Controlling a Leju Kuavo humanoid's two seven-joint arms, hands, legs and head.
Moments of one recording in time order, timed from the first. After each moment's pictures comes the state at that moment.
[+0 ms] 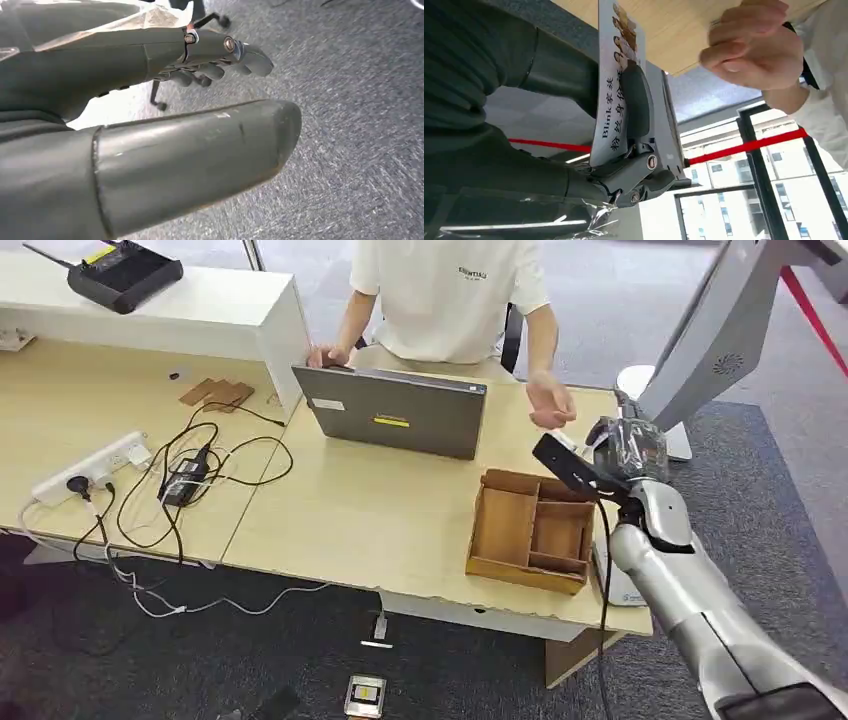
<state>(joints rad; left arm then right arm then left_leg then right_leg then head) -0.21 -0.02 0.25 -0.25 -1.01 0.33 0.14 -0.87 -0.20 0.79 -0.77 0.80 -0.31 0.26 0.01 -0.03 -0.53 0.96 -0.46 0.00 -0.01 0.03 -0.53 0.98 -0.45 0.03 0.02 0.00</state>
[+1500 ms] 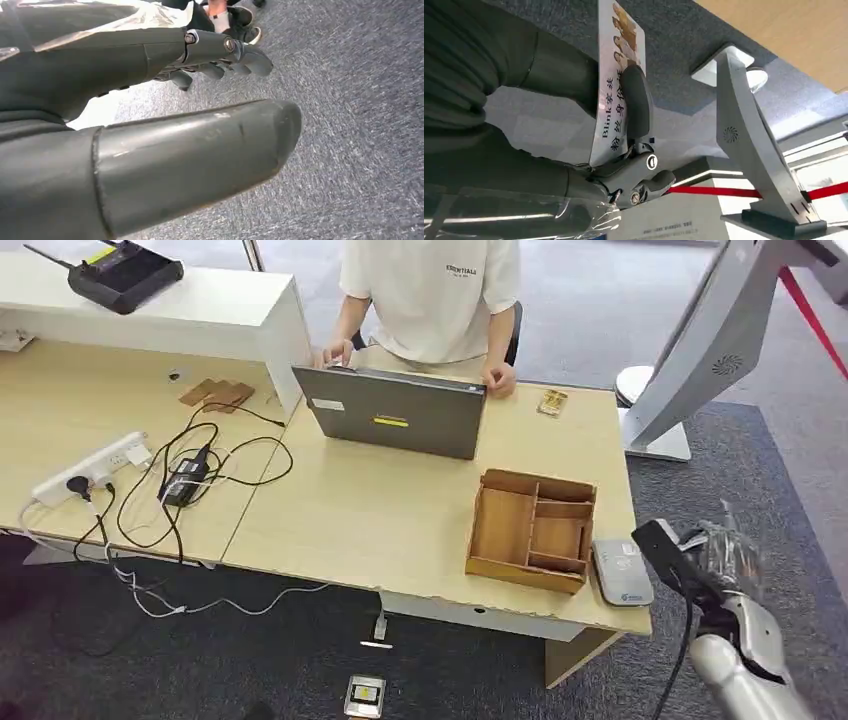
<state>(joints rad) -0.11 0.08 -0.26 -0.32 -0.41 0.42 0.22 -0.39 -0.45 0.51 -1.10 0.71 -0.33 0.32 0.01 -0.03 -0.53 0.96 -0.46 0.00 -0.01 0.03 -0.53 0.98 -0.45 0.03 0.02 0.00</state>
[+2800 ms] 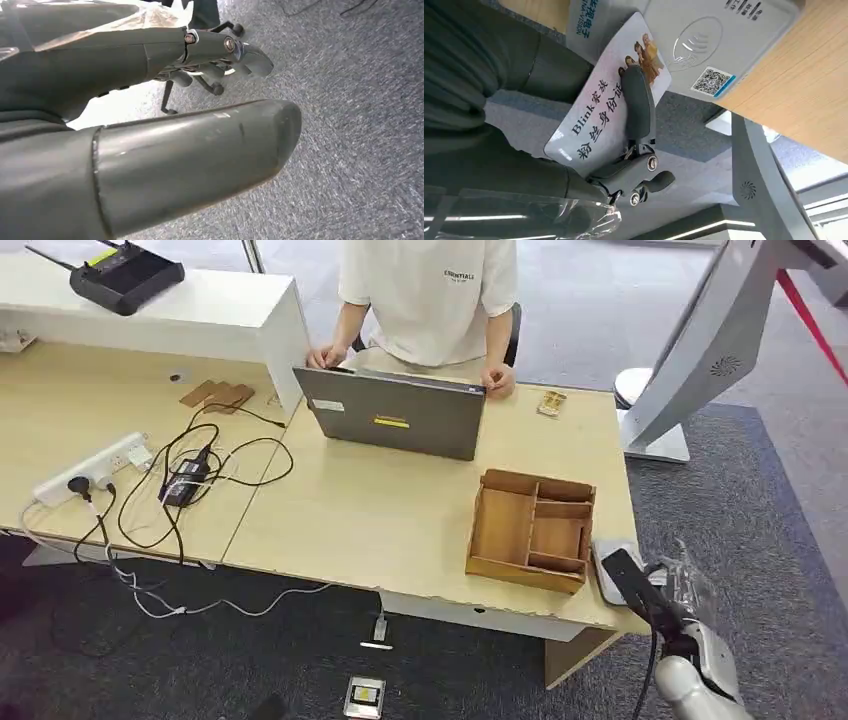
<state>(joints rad) -0.15 0.11 -0.48 -0.35 -0.33 0.41 0.27 -0.37 -0.35 0.54 -0.93 0.62 -0.33 0.28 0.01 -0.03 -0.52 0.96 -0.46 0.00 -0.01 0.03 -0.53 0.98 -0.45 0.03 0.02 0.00</state>
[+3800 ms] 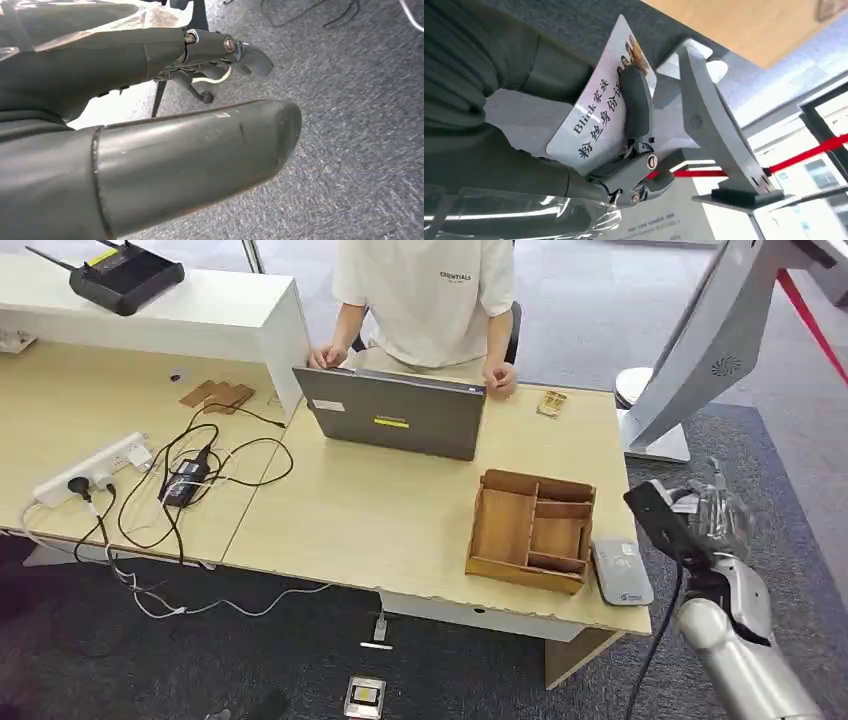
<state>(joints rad) -0.17 0.14 -0.65 -0.37 -0.20 0.44 0.26 -0.52 -0.41 0.53 -1.16 0.69 -0.32 0.32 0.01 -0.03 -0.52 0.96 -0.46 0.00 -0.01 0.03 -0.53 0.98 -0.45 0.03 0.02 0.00</state>
